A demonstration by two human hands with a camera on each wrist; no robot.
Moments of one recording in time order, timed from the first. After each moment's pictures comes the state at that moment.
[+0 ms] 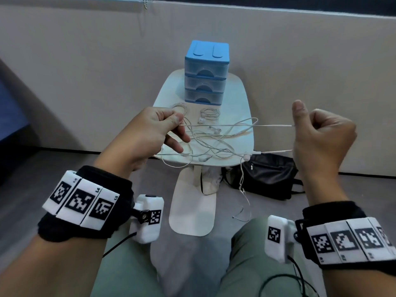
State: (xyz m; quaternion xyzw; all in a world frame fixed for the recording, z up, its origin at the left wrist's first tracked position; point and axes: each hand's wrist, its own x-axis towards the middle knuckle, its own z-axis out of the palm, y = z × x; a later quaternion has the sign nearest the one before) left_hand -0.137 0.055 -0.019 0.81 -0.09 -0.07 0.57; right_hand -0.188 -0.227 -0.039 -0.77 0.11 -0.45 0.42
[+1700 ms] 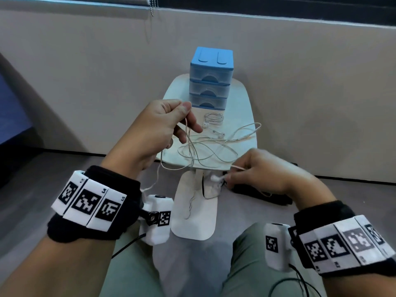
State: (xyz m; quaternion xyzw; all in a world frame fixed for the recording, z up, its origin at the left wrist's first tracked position) left_hand -0.140 0.052 -0.003 0.77 -0.13 -0.03 0.62; right_hand -0.186 -0.183 -0.038 -0.94 -0.07 0.14 0.32
